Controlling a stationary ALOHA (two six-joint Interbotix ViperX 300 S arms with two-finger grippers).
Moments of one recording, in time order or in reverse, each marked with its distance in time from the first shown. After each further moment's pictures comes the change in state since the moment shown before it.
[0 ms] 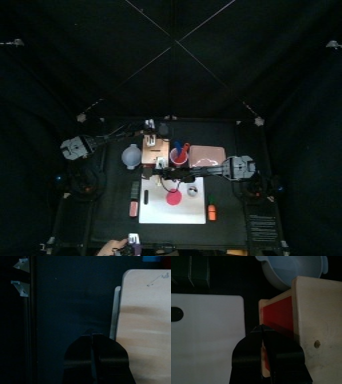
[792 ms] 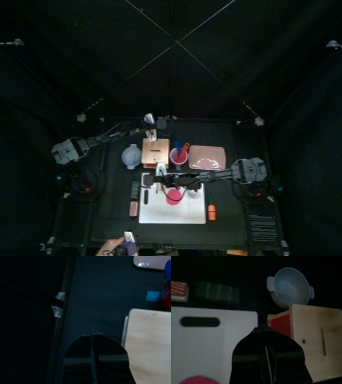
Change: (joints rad) left arm 0.009 -0.127 0.021 -0.043 -0.190 -0.015; right arm 0.133 -0.153 0.005 0.003 0.074 0.014
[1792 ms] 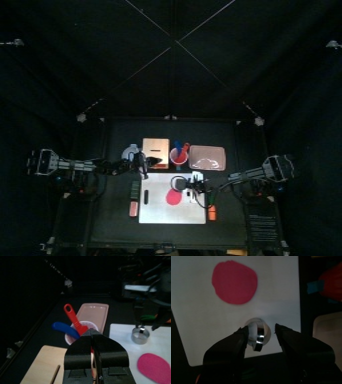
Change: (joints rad) left arm -0.601 -0.400 0.600 -0.448 -0.908 0.000; right arm 0.098 -0.382 0.500 0.411 0.233 0.005
